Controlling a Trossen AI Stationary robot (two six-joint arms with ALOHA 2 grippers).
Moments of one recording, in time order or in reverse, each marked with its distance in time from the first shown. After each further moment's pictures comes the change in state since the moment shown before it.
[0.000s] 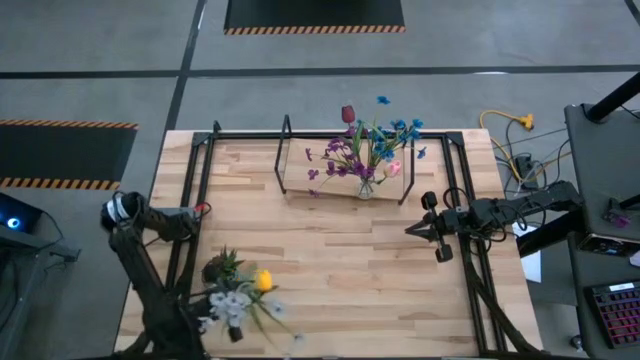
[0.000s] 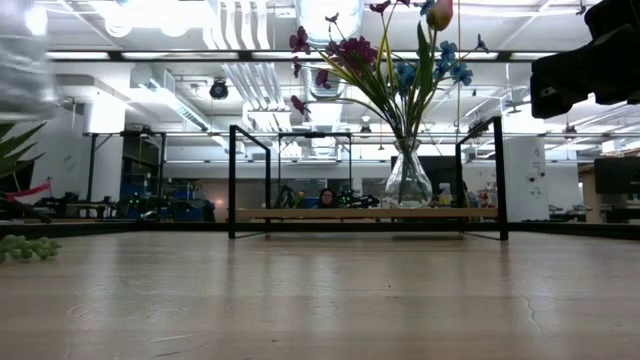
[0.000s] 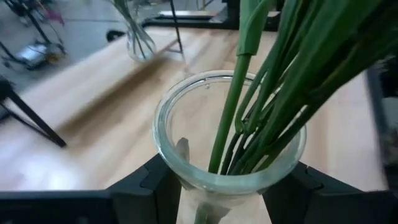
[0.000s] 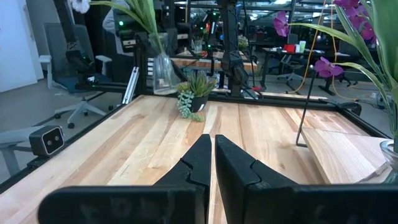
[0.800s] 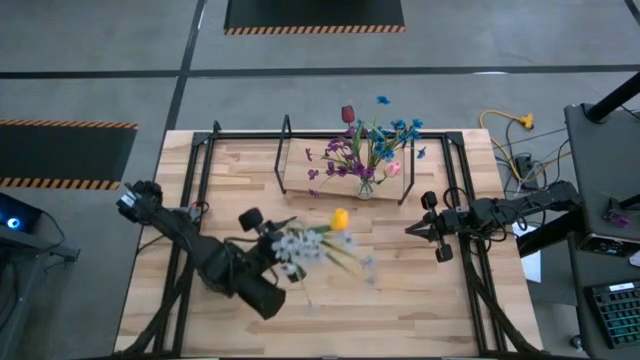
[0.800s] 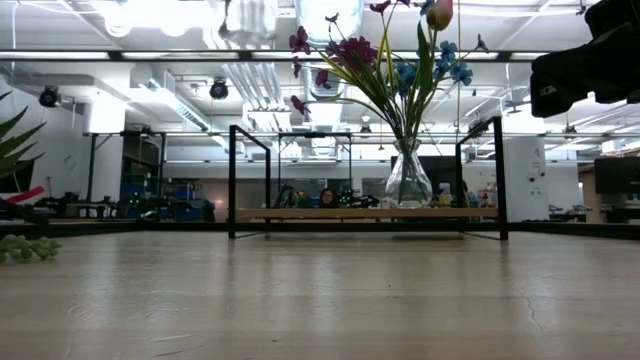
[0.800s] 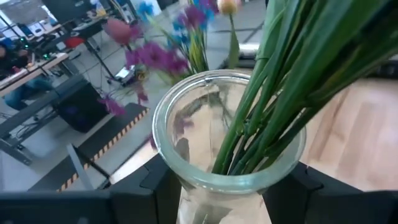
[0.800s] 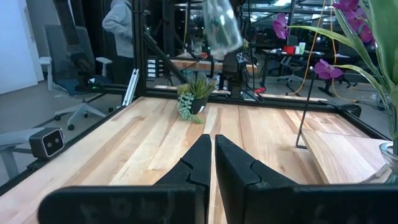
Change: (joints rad) left arm 0.514 -0.002 0.394 0.050 -0.054 0.728; right arm 0.000 0.000 0.000 0.008 0.000 0.000
